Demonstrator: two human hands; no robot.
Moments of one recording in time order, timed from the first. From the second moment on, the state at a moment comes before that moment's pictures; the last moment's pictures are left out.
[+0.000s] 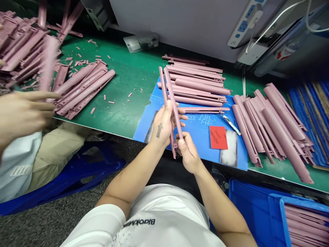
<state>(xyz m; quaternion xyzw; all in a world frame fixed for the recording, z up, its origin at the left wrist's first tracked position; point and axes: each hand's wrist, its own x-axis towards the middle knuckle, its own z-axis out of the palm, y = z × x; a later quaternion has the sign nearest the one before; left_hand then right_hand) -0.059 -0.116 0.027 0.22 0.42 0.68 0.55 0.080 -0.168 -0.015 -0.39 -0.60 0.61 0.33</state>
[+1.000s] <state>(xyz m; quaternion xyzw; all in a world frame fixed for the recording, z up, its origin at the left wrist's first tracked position) -0.077 -0.126 0.046 0.28 0.42 0.68 0.54 0.116 -0.165 0.010 -0.44 -0.70 0.50 0.26</state>
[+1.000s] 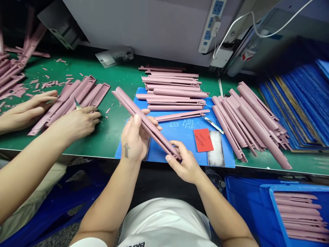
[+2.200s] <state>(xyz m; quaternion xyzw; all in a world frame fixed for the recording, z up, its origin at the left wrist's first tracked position) -0.168 -0.100 0.025 0.79 0.55 0.18 0.20 0.225 -0.064 0.048 -0.42 -0.90 0.04 0.13</state>
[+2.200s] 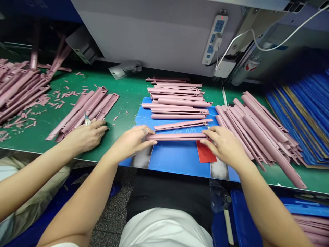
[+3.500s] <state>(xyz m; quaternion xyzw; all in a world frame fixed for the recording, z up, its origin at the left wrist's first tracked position) -0.083 -0.005 0.020 0.90 0.42 0.08 -0.03 0.239 -0.070 0.021 -0.58 -0.81 -0.04 0.00</state>
